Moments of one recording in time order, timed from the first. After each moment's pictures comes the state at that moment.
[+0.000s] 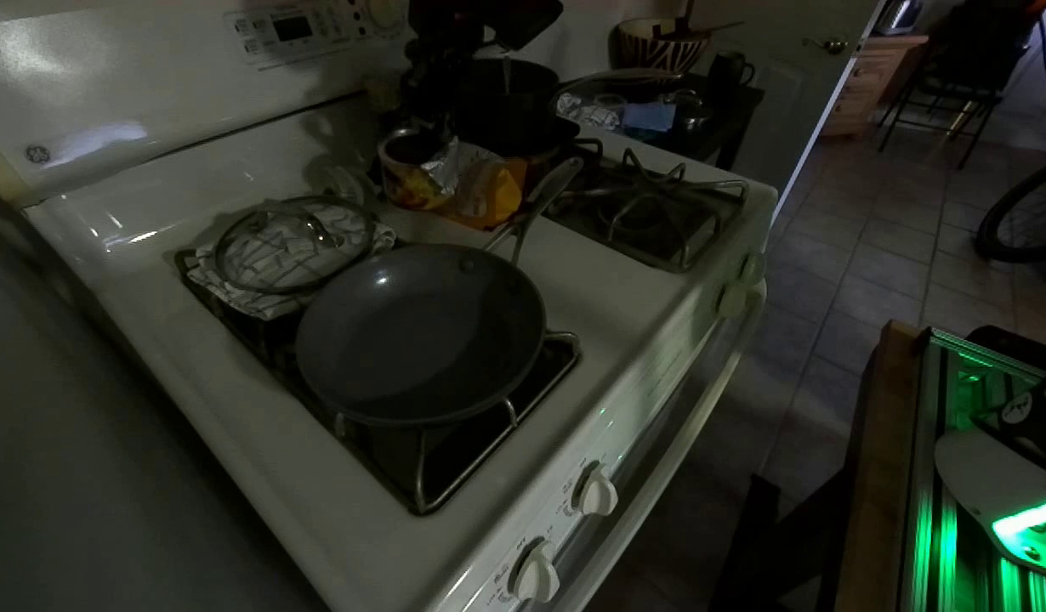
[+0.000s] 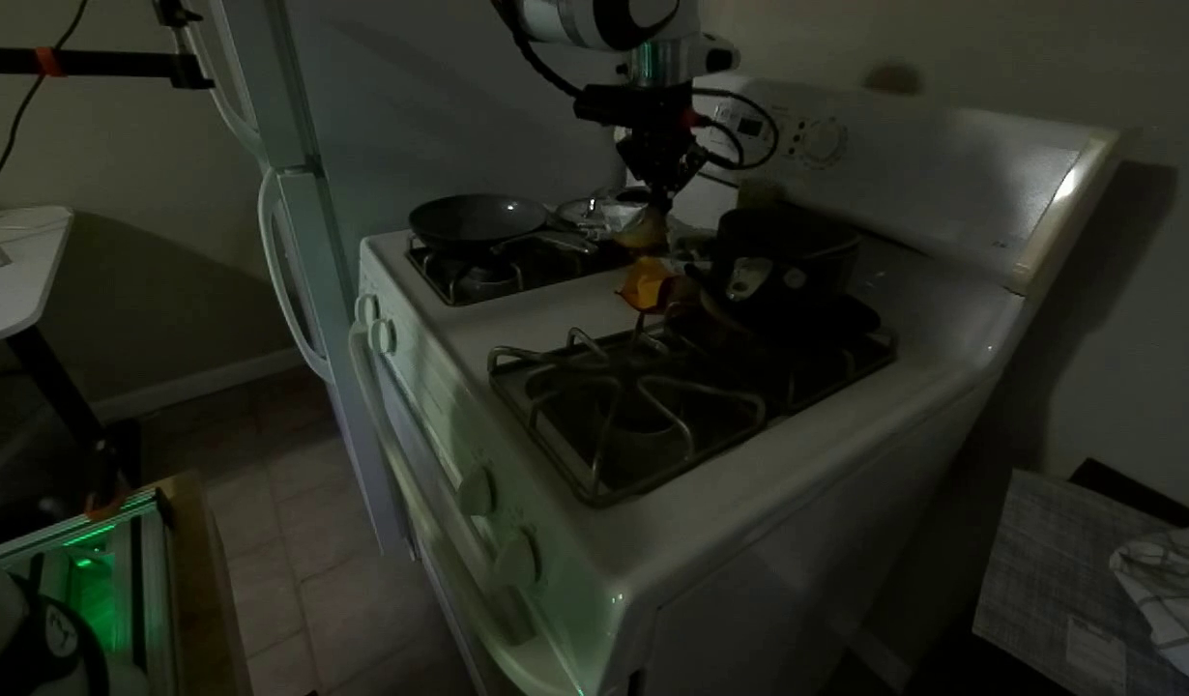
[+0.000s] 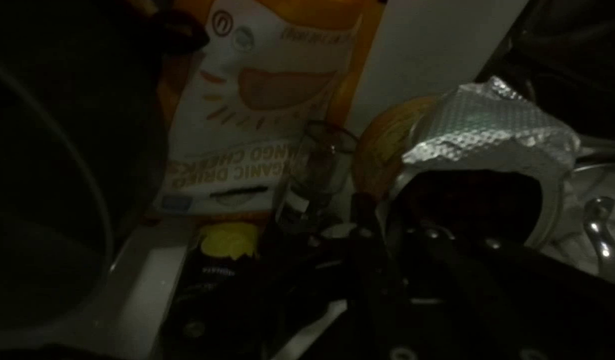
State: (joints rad) arm 0.08 0.43 0.11 -1.56 -0.02 2.26 -0.14
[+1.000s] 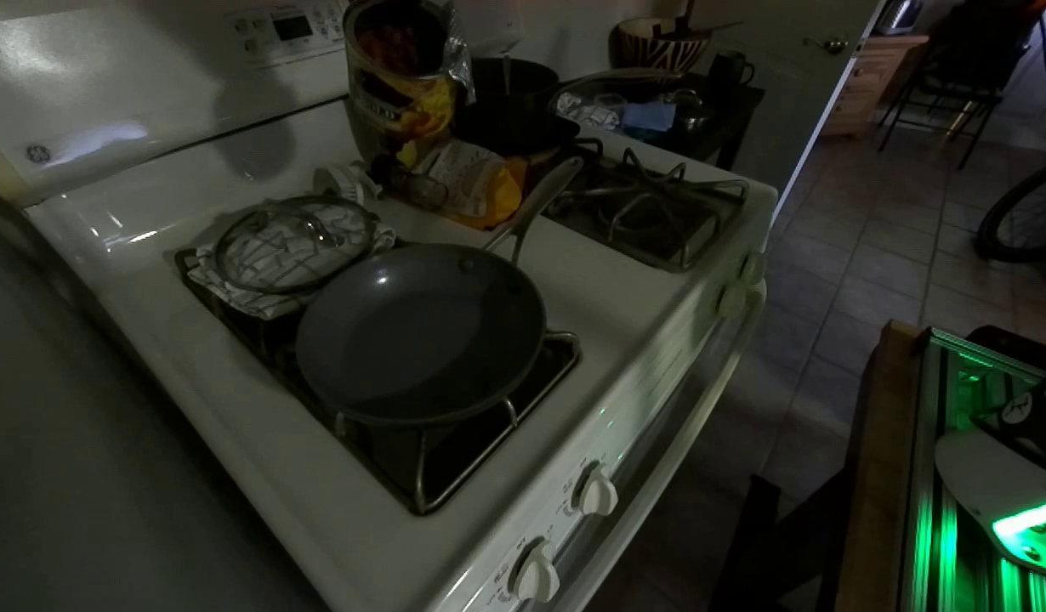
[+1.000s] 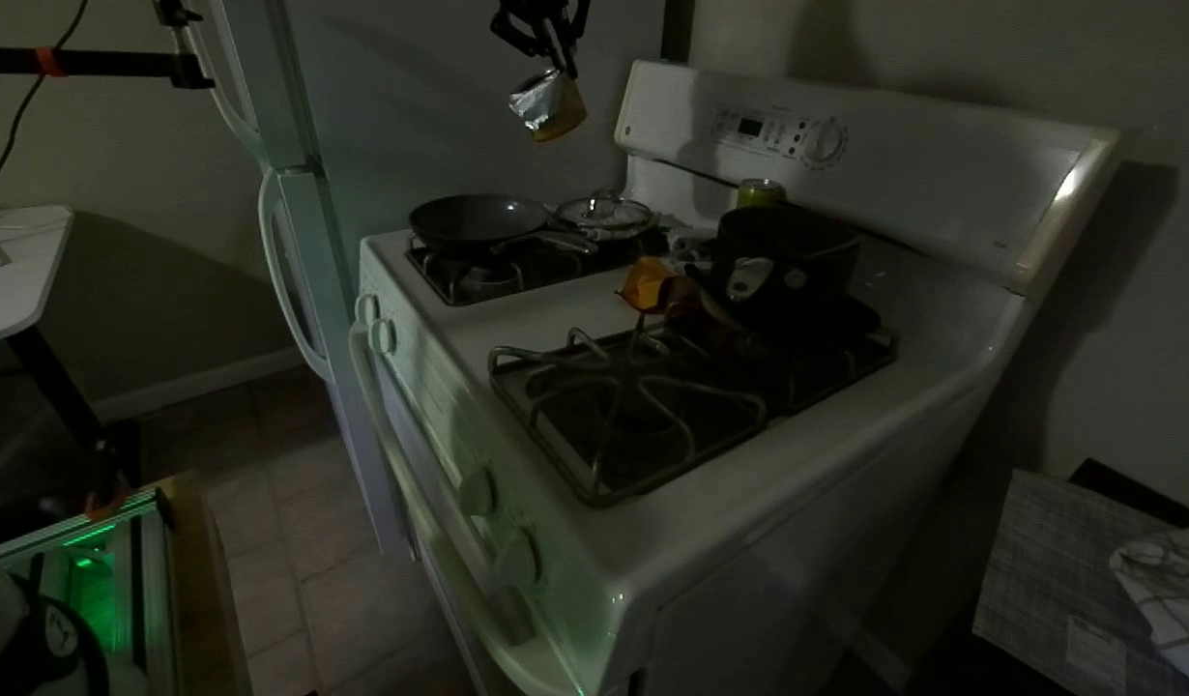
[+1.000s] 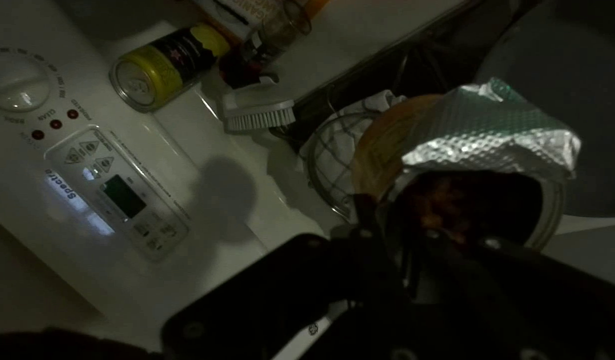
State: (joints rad) arm 0.21 0.01 0.21 -1.82 -0.29 2.29 -0.36
